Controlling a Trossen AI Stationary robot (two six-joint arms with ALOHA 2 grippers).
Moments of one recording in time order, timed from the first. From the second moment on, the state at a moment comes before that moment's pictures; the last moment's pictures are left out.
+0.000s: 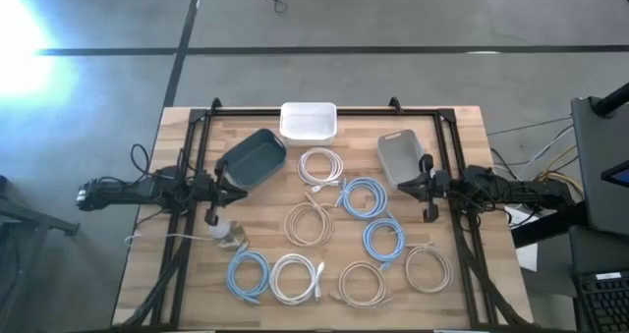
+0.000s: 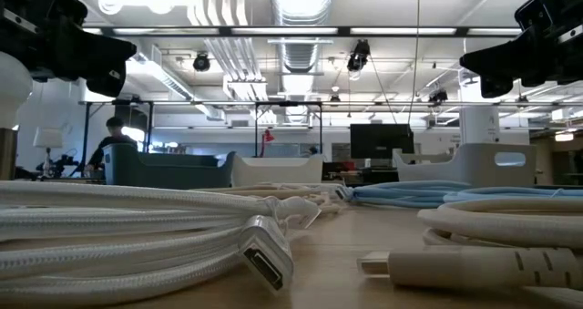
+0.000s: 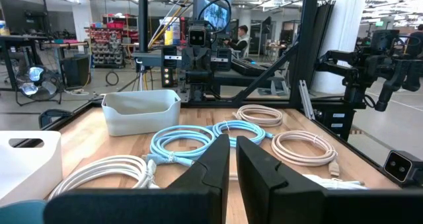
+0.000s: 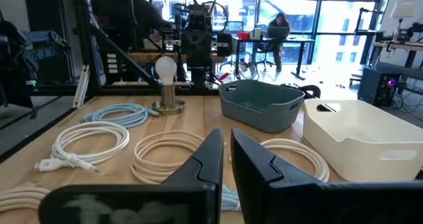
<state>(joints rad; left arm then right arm) 0.00 0.01 0.01 0.03 0.07 -0.03 0.00 0.01 0.01 0.01 0.03 0.02</state>
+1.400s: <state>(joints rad) 0.00 0.01 0.01 0.01 0.07 -0.03 0.00 0.01 0.01 0.03 0.03 0.12</state>
